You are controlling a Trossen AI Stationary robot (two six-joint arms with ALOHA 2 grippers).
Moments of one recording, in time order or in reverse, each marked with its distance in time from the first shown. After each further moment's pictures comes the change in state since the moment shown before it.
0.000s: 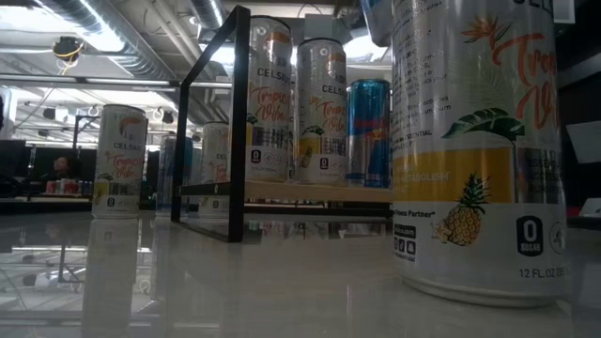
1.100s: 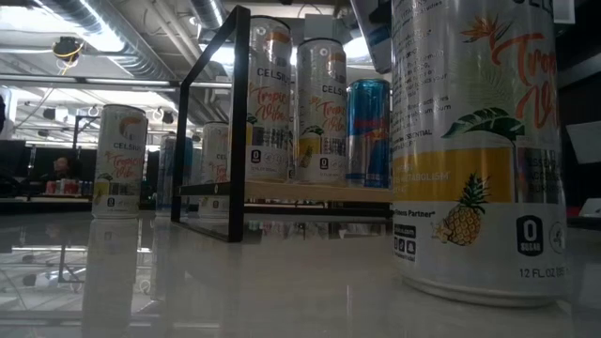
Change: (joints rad) left arm 0.081 0.000 -0.001 0.037 -0.057 -0.004; right arm -0.001 0.020 0.001 -0.040 0.303 -0.124
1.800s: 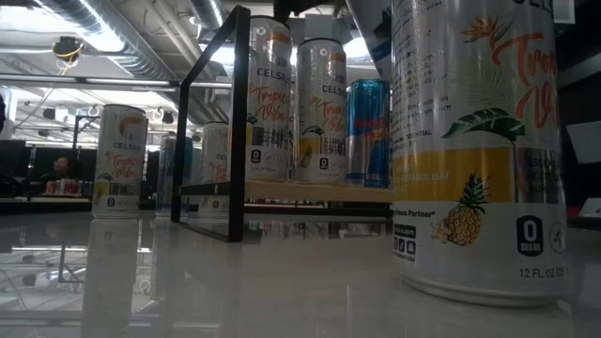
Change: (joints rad) left arm 0.000 0.001 -0.001 -0.084 -0.072 -0.181; right arm 0.000 0.000 0.000 -0.087 -0.020 -0.058
